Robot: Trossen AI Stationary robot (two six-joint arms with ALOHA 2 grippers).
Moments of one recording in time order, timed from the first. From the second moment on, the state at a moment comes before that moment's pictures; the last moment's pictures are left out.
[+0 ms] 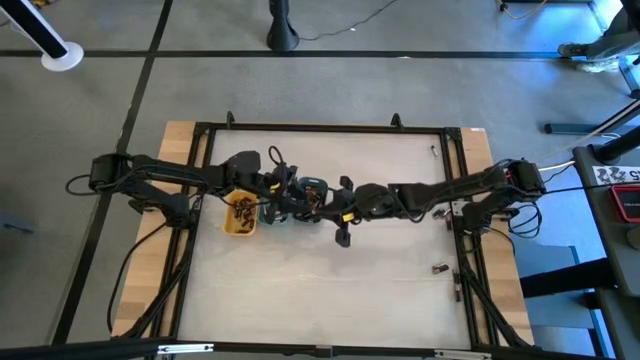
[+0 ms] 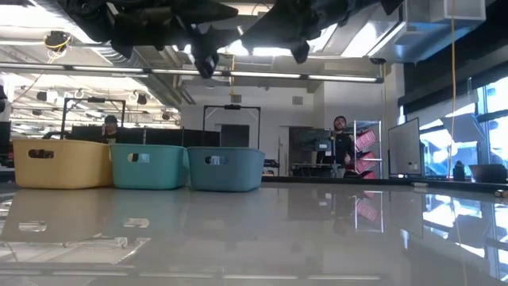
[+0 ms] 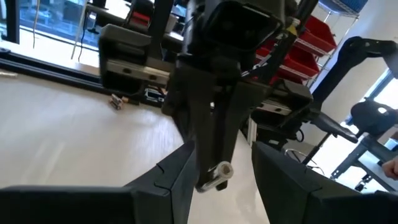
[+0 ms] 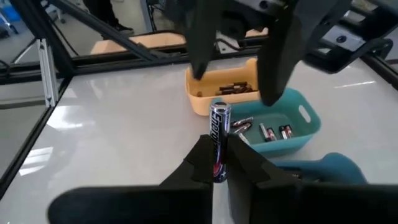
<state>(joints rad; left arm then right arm) 0.16 1.31 0.64 0.56 0.44 -0.32 0.11 1.57 1.08 0.09 0.11 0.15</state>
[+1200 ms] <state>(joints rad) 0.17 1.31 0.64 0.57 0.41 -0.24 0.03 1.57 1.08 0.18 0.04 0.20</state>
